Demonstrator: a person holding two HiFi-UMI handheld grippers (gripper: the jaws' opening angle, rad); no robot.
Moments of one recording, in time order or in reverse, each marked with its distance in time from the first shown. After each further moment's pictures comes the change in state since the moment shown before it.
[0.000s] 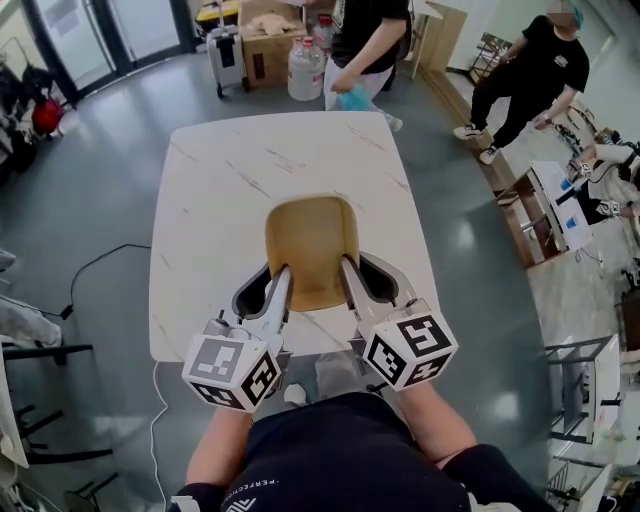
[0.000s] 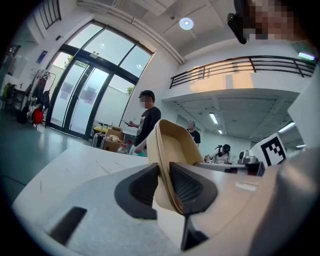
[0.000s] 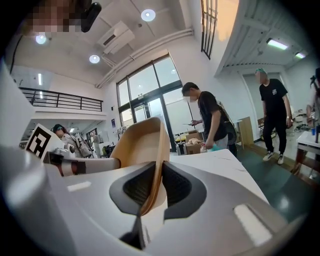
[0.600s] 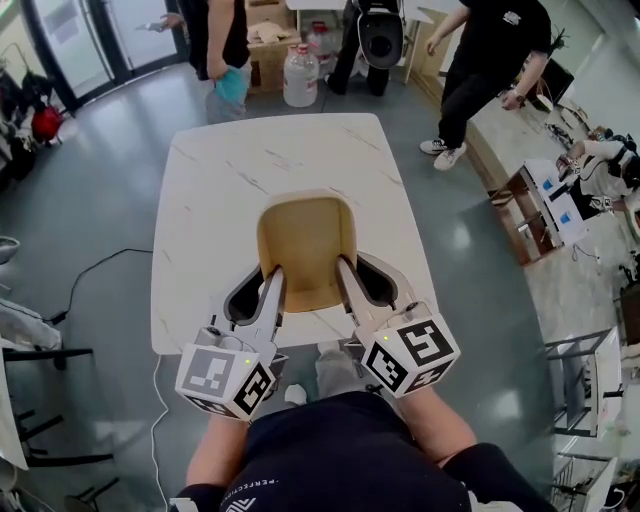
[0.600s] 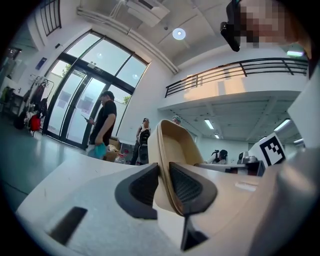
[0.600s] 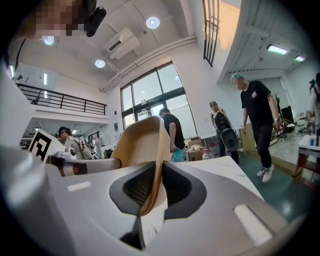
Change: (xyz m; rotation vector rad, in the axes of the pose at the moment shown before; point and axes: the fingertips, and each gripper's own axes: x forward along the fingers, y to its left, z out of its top) left arm -0.043 -0.023 0.019 0.053 -0.101 -0.032; right arm -0.035 0.035 0.017 -0.031 -0.070 0.021
